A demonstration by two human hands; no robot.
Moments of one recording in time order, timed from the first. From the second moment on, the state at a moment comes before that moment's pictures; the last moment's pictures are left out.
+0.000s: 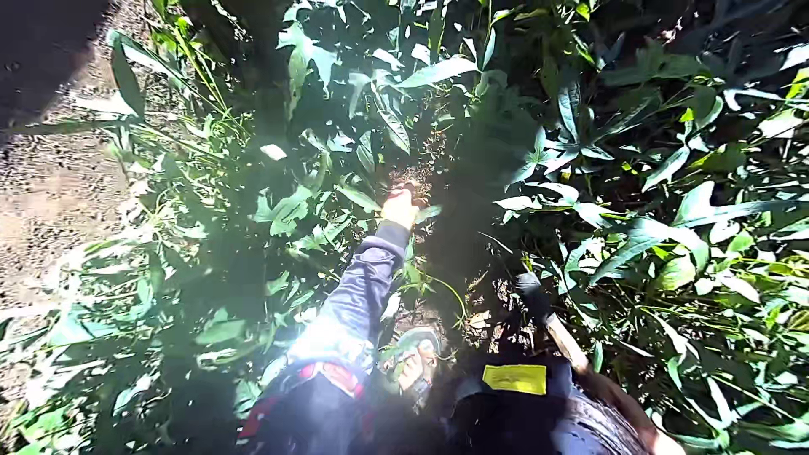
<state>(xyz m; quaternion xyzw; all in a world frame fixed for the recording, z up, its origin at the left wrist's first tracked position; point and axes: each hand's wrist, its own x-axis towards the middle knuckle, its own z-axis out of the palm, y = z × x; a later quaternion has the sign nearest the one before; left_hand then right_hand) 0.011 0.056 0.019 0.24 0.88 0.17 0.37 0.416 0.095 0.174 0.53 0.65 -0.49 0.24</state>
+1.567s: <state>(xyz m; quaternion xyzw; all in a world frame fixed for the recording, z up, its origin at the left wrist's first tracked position) 0.031 0.072 -0.038 0.07 0.84 0.48 0.26 0.448 0.109 0.213 0.57 0.69 -0.44 0.03</state>
